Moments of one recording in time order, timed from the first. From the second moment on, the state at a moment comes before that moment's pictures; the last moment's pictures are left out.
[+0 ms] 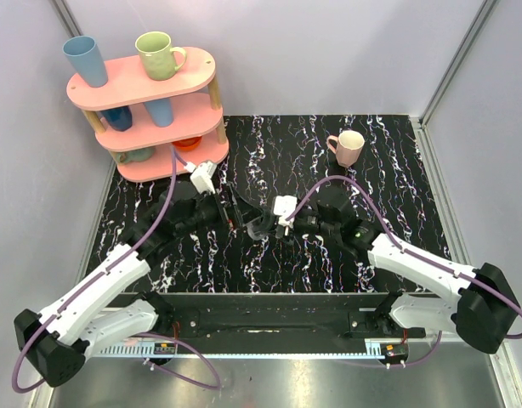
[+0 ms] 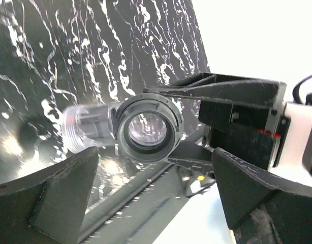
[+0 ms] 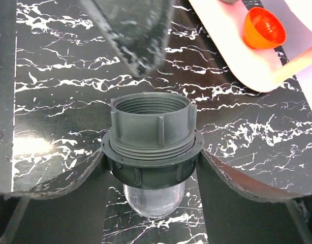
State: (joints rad) left arm -0.66 0.90 0.85 -0.31 0.22 -0.71; right arm 0.80 1.17 0.76 0.12 -0.43 -0.50
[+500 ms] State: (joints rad) left arm -0.66 1.07 0.90 -0.45 0.23 -1.21; right arm 0.84 1.17 0.74 0.17 -0.36 -0.55
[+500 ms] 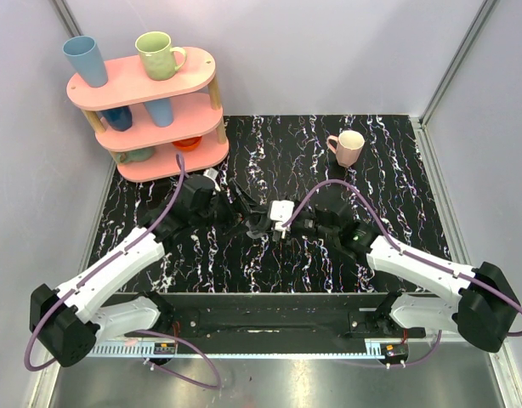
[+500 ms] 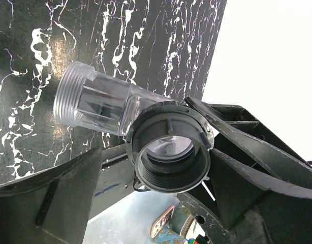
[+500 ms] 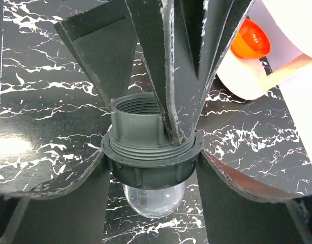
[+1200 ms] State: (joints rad) left arm -0.65 1.02 0.80 -0.22 0.33 -0.69; right arm 0.80 1.26 0.86 0.00 -0.50 -0.48
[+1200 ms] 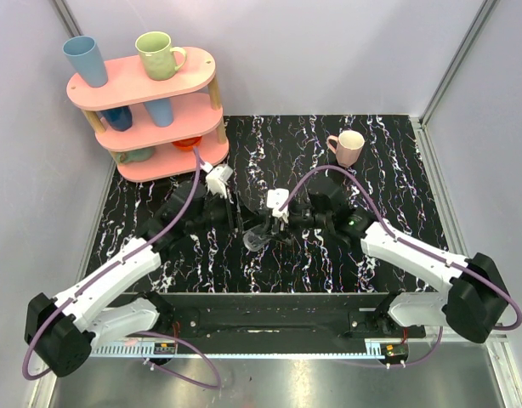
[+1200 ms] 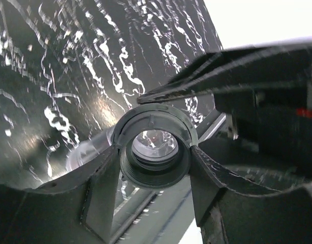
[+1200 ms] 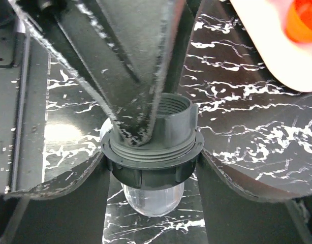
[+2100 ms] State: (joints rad) left arm -0.65 0.86 0.84 -0.18 0.55 0.05; right arm 0.78 1.26 0.91 -0.14 -0.74 -0.46
